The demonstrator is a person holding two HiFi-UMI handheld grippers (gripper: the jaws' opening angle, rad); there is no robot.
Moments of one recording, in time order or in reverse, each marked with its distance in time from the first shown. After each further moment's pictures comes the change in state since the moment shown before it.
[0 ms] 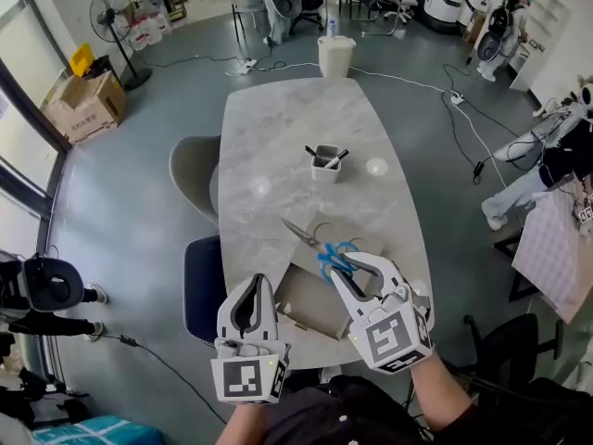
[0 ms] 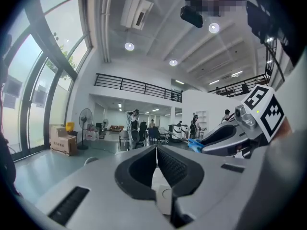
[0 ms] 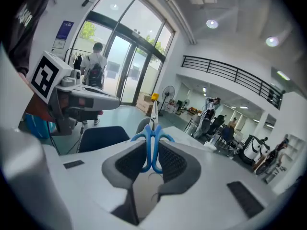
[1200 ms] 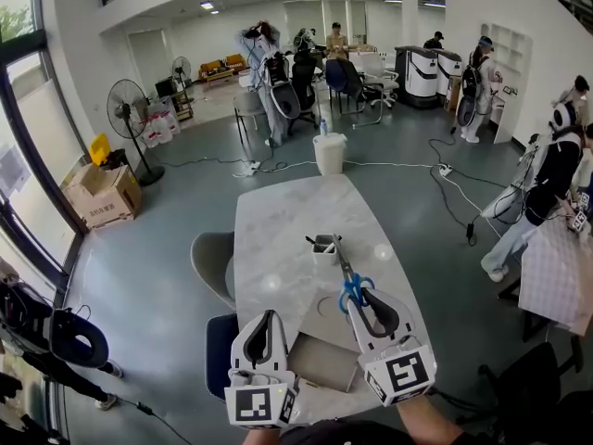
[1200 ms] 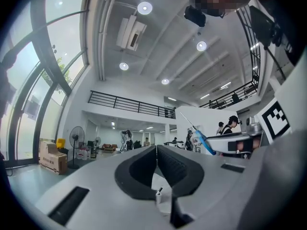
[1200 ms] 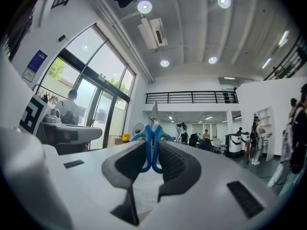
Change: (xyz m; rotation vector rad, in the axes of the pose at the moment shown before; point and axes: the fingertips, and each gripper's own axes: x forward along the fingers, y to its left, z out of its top) left arm -0.027 -0.029 0.103 0.049 -0.236 -0.067; right arm -0.106 -0.052 0.077 0.315 -0.527 -0.362
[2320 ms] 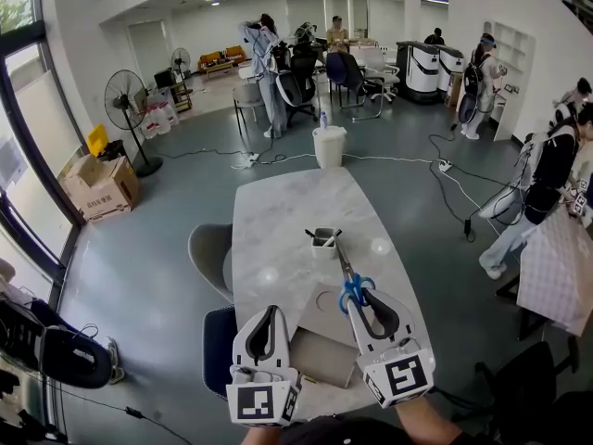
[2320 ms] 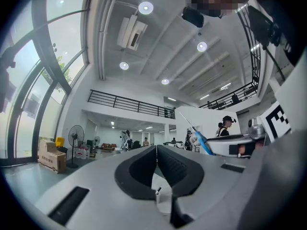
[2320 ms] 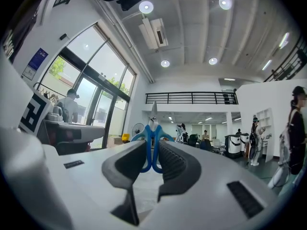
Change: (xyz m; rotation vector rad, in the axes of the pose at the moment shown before) left arm 0.002 -0.002 -0.007 -0.010 -0.001 -0.009; right arm -0.002 0.007 -0.007 -0.019 -0.006 -0.006
